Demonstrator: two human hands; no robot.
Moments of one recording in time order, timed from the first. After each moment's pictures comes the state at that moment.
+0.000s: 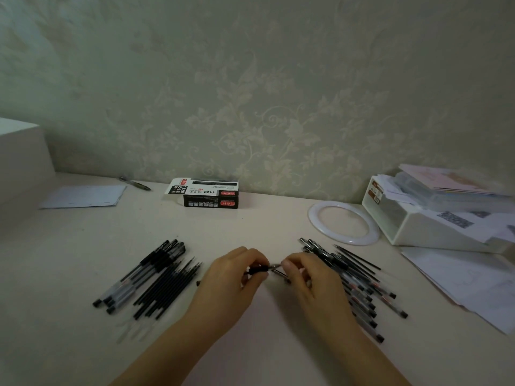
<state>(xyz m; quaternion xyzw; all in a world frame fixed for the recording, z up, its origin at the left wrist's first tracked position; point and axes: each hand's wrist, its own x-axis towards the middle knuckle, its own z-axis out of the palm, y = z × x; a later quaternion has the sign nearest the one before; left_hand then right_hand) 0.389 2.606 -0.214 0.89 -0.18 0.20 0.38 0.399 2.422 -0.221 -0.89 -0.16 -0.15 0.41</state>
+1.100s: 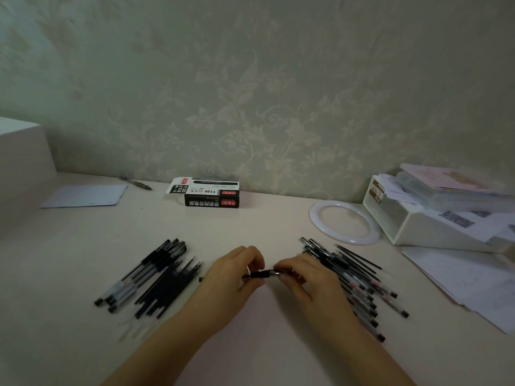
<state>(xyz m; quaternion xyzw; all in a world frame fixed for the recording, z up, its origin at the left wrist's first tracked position) 0.393 2.612 -0.214 0.90 -0.19 0.16 0.36 0.400 2.419 -0.221 -0.88 -0.26 -0.18 0.36</state>
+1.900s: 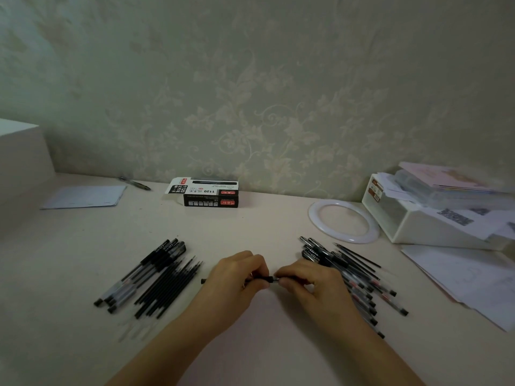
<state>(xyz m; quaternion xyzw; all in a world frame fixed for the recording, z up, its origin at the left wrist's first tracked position) 0.391 2.608 -0.215 0.88 -0.22 0.16 0.38 0.404 2.411 -0.221 -0.86 -0.28 -0.18 0.39</state>
